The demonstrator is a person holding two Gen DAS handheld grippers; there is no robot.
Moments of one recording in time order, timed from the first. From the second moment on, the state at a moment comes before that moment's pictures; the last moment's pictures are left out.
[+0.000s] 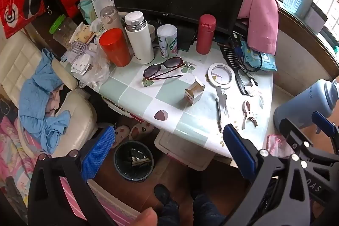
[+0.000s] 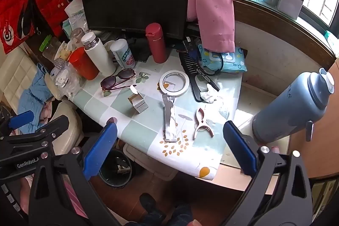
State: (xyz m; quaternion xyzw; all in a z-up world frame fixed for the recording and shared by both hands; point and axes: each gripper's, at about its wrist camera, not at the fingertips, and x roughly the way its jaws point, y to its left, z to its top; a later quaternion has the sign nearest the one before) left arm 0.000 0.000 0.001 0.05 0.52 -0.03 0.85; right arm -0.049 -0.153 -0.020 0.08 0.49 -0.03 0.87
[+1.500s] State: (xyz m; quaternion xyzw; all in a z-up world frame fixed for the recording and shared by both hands) left arm -0.005 0.012 -0.005 0.06 0.53 -0.07 0.85; right arm -0.069 -0.133 -0.013 0.09 0.48 -0.07 0.87
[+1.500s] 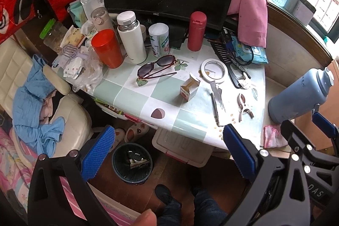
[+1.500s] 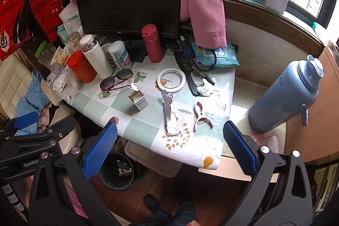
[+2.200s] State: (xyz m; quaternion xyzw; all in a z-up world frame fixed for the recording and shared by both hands) left arm -0.016 0.031 -0.008 0.07 0.51 -0.11 0.85; right arm -0.086 -0.112 -0.006 0.10 0.47 -0.10 0.87
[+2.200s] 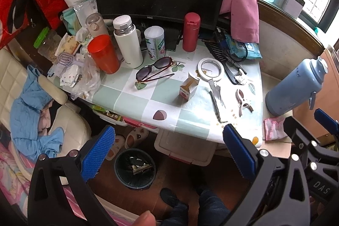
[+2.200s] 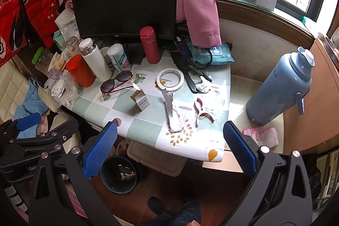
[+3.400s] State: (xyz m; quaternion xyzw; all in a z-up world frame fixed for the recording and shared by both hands) left arm -0.012 0.043 -0.016 0.07 0.51 -0.14 0.85; right arm -0.084 -0.102 -0.008 0.10 0.48 -0.12 0.87
